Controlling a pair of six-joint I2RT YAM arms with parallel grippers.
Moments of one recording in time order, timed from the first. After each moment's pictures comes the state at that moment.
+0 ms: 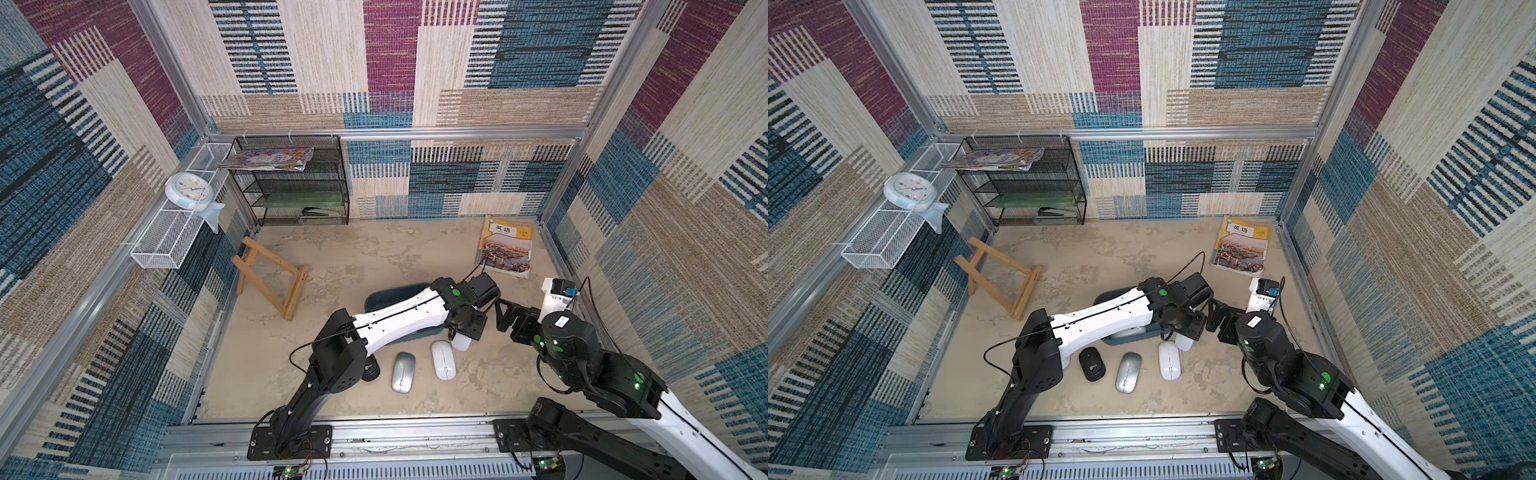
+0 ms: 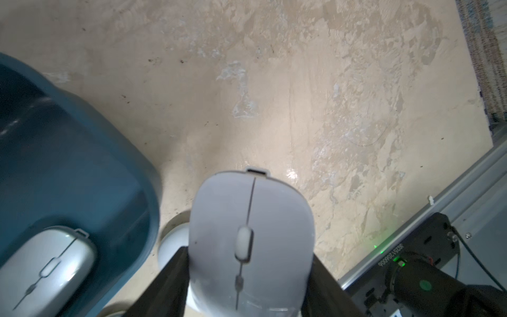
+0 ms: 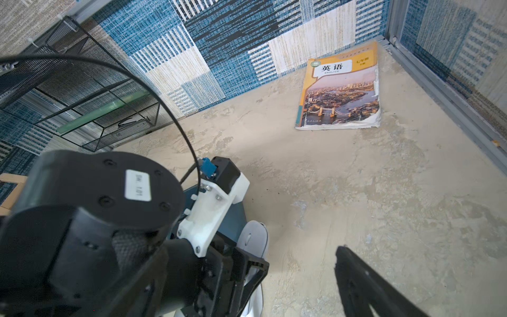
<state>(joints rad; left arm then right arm) -1.07 2.20 2.03 -0.97 0.01 -0.57 0.86 0.56 0.91 -0.87 0.62 0.76</state>
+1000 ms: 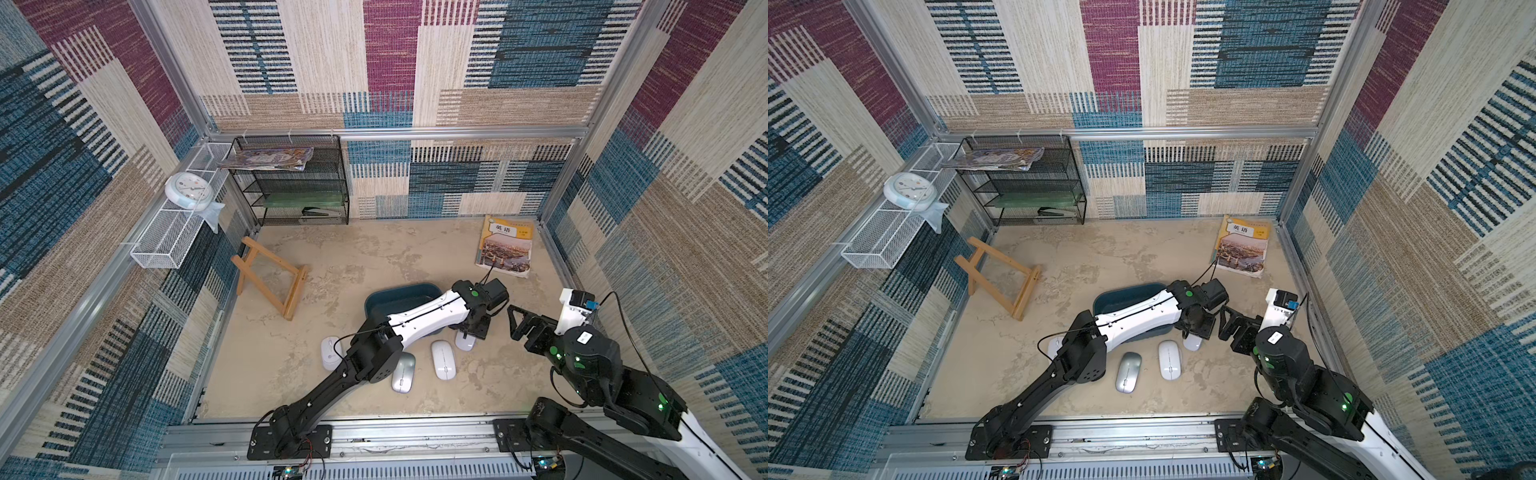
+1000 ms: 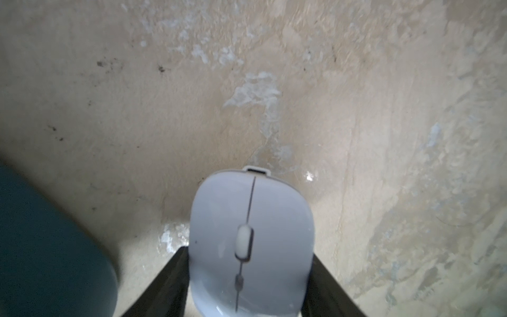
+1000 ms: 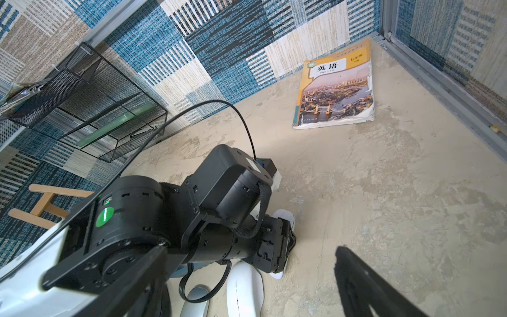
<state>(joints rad) -1.05 2.56 2.41 -1.11 -0.02 -0.62 0.86 0.44 0.87 -0.91 0.61 0.80</state>
